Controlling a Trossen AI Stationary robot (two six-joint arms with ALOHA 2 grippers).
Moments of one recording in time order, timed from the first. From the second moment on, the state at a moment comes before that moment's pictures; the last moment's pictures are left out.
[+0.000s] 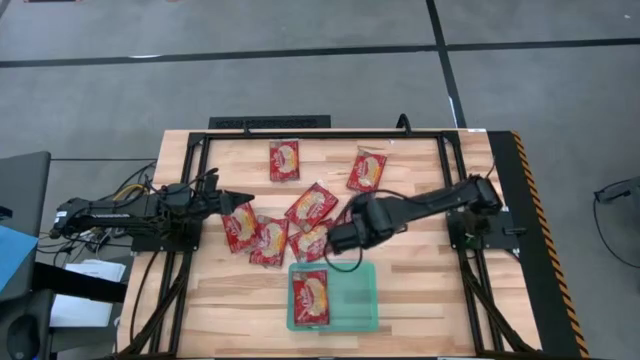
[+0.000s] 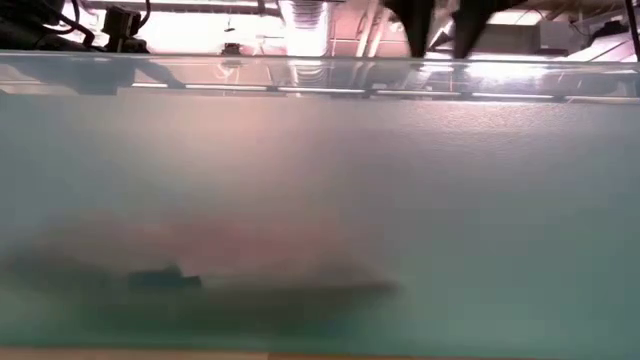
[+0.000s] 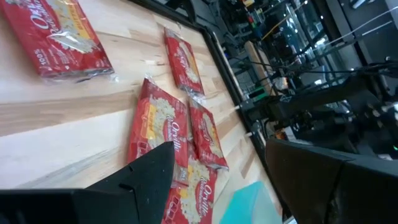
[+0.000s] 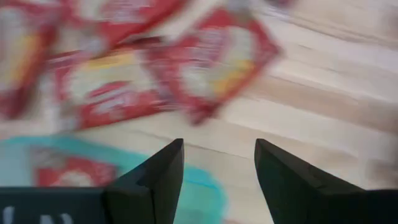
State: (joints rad) left arm 0.06 0.27 0.19 -0.07 -0.31 -1.07; right arm 0.25 1.92 1.90 -1.57 0.29 1.60
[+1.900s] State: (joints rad) left arm 0.06 0.27 0.19 -0.21 -0.30 -1.07; right arm -0.02 1.83 1.08 -0.65 0.12 1.82
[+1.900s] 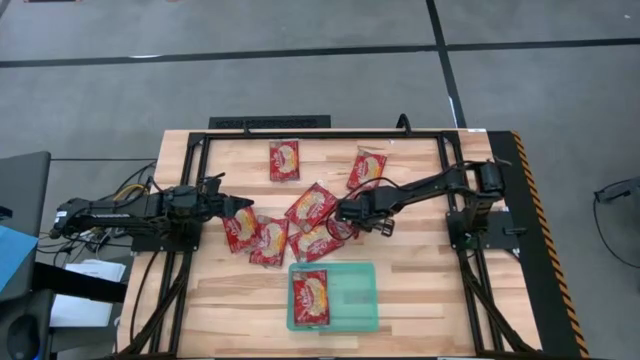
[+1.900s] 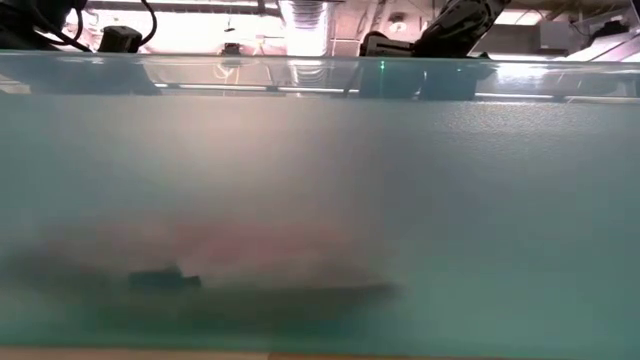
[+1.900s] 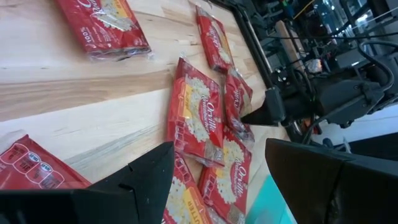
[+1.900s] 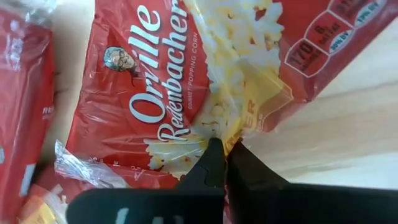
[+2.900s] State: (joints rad) left arm 0.06 0.27 0.19 -0.20 -0.30 -1.08; right arm 0.52 1.60 1.34 -0.71 0.27 1.94
